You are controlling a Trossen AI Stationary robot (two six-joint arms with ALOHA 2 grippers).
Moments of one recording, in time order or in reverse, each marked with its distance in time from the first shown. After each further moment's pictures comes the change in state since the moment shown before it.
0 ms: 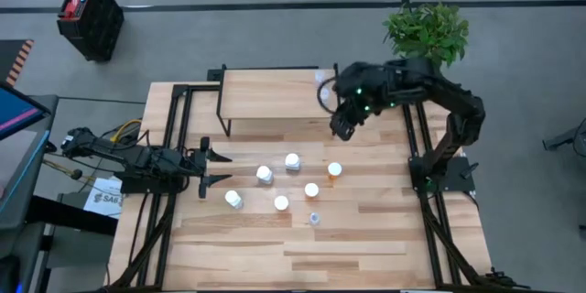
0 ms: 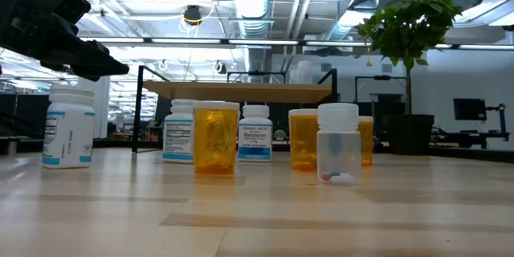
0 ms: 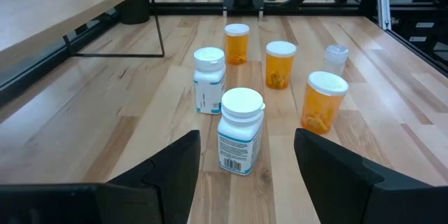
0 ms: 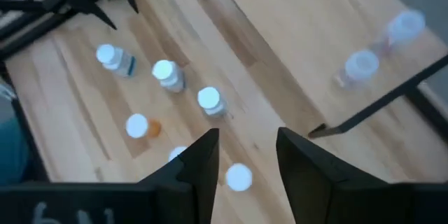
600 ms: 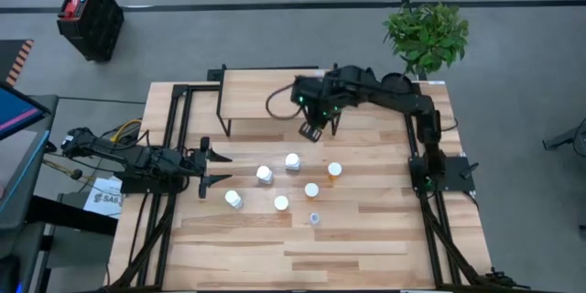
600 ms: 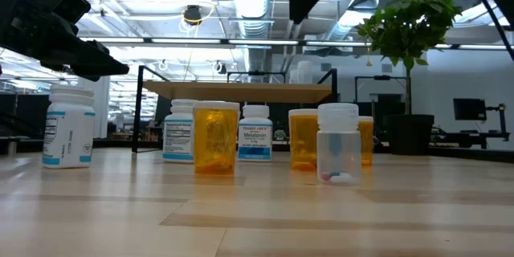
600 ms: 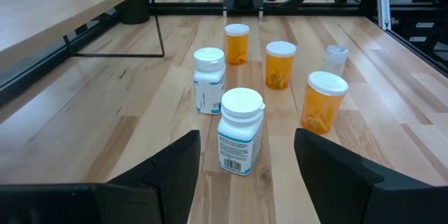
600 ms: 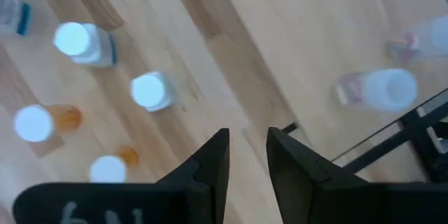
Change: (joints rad) left arm 0.000 0.000 0.000 0.000 0.000 0.000; right arm -0.108 0.277 -0.001 -0.004 -0.004 -0.214
